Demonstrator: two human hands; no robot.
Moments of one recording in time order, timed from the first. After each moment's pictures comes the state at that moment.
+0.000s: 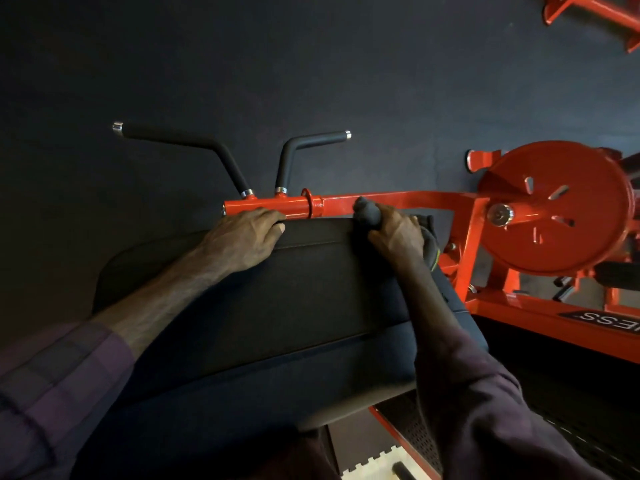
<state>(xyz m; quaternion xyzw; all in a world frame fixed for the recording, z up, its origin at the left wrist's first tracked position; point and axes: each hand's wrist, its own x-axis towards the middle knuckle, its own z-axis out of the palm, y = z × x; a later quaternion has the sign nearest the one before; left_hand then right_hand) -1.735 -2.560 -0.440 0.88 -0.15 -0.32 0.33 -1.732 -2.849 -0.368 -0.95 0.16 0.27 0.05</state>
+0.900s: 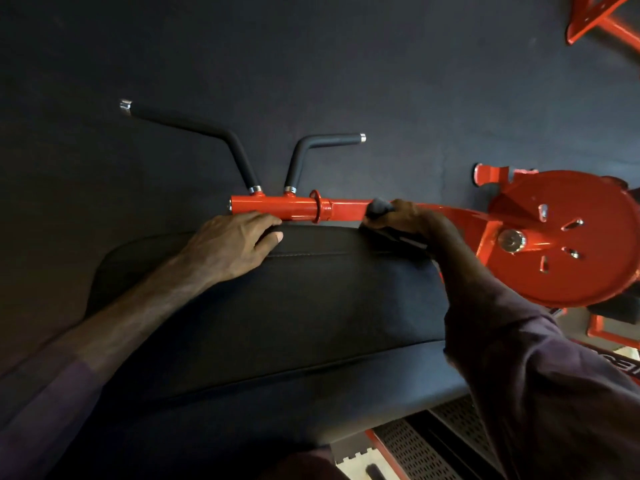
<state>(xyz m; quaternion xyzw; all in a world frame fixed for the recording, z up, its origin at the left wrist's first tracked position) -1.740 -2.537 -0.431 0.88 -0.12 -0.33 0.32 -1.644 -2.892 -0.410 -0.85 0.15 0.49 0.10</state>
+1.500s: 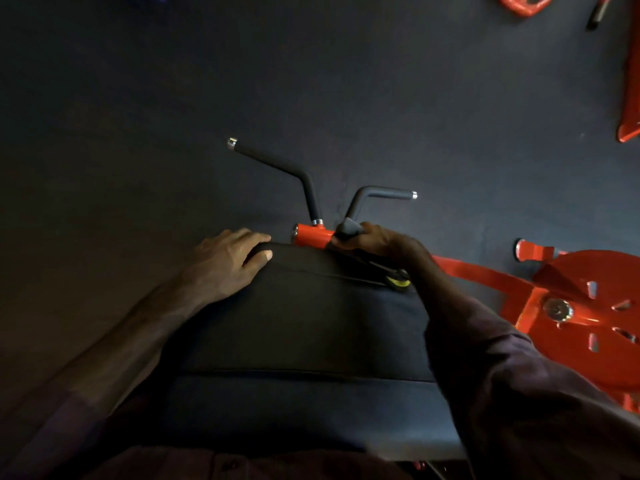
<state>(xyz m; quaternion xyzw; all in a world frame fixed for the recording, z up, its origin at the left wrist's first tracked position) -1.802 -2.423 -0.412 0.90 0.02 -0.30 0.33 -1.640 -2.734 -0.439 -0.82 0.02 0.54 0.16</state>
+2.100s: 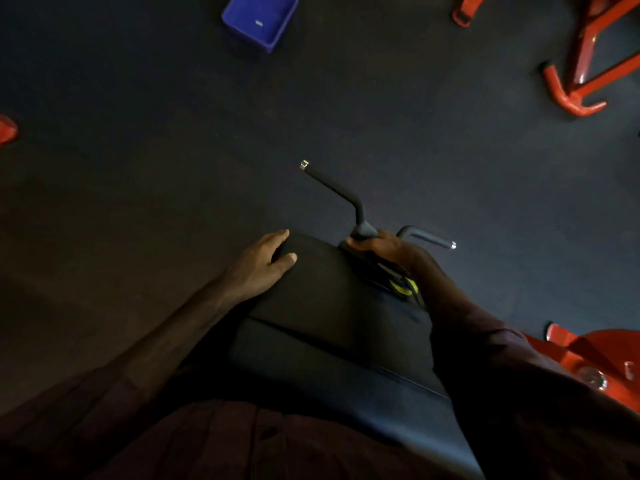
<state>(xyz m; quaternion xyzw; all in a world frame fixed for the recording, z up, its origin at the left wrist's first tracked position) -1.876 -2.401 -0.385 0.79 0.24 -0.22 0.53 -1.665 -2.640 -0.423 -0.81 -0.01 0.54 0.23</state>
